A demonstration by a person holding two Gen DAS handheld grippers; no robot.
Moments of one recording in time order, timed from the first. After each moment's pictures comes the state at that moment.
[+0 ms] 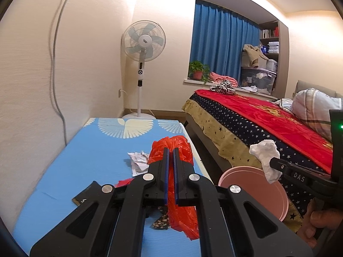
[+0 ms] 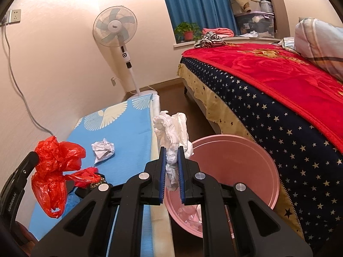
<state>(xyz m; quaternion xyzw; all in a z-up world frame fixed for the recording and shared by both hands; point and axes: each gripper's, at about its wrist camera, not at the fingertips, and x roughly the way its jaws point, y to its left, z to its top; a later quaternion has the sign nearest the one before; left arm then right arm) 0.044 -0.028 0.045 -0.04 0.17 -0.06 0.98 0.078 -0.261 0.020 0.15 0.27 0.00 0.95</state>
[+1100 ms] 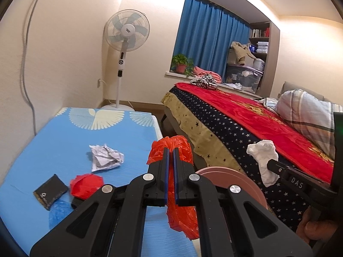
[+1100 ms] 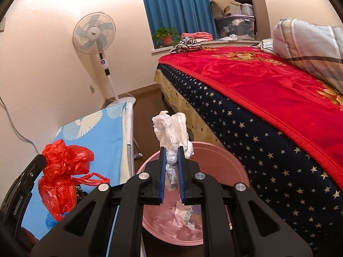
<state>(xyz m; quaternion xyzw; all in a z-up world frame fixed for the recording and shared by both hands) 0.077 -0.083 0.031 -0.07 0.19 -0.12 0.97 0.074 -0.305 0.022 0.14 0.27 -0.07 0.95</state>
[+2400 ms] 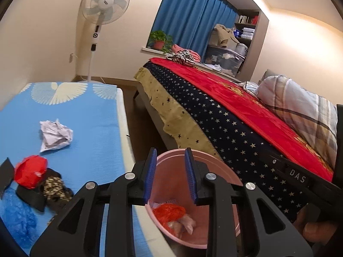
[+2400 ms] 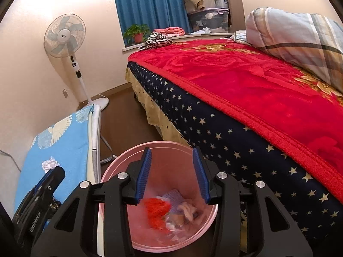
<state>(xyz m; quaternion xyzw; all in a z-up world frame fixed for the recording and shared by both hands) 0.117 -0.134 -0.009 -0.09 0.26 -0.20 0.94 0.082 -0.343 0.007 0.16 0.29 -0.15 0.93</state>
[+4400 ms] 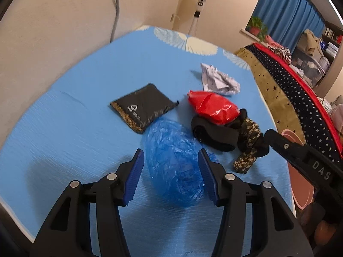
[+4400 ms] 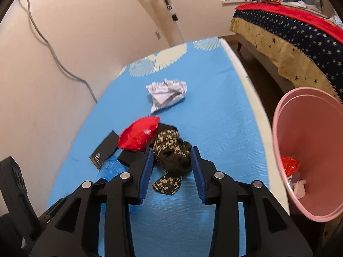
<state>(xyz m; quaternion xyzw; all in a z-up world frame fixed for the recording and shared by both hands) 0.072 0.069 -0.076 -0.17 0.40 0.06 0.90 0.135 -0.118 -0.057 0.15 0.39 0.17 0.89</state>
